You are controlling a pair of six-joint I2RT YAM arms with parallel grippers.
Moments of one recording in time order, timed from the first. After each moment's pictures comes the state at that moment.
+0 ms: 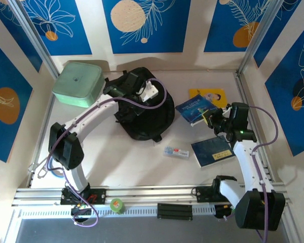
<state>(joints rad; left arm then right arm) -0.63 1.76 1.65 -0.78 0.02 0.33 -0.10 0.97 0.73 -0.42 -0.56 1.05</state>
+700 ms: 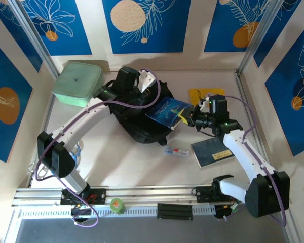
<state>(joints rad) -0.63 1.64 1.59 -0.56 0.06 0.24 0.24 1.16 0.83 -0.31 -0.64 1.12</state>
